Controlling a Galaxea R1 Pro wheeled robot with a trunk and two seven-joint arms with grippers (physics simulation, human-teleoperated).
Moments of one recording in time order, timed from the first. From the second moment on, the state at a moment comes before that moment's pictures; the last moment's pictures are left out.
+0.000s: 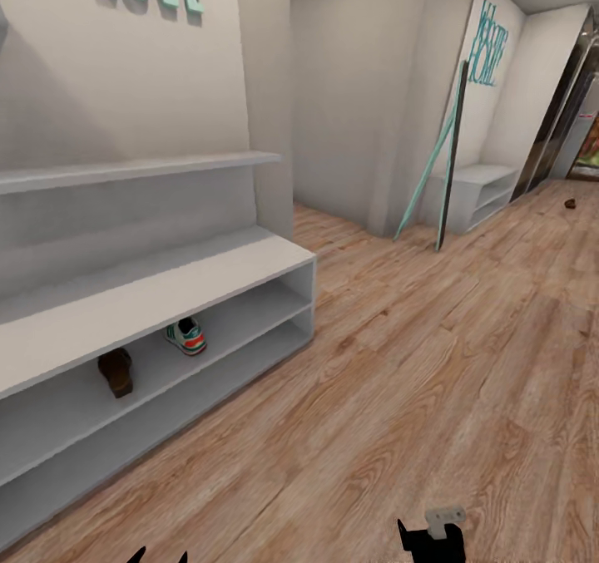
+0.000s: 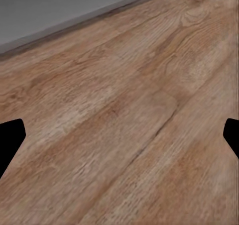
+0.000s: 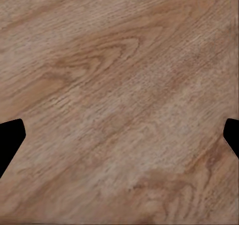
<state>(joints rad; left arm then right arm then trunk) -0.11 0.08 0.37 -0.45 0.00 -0.62 -0.55 -0.47 -0.07 -0.12 -0.03 0.19 -0.44 0.00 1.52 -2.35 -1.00</state>
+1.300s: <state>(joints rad) -0.11 0.08 0.37 -0.45 0.01 -0.62 -0.55 -0.47 -0.07 -0.12 -0.03 0.19 -0.44 0.00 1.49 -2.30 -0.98</state>
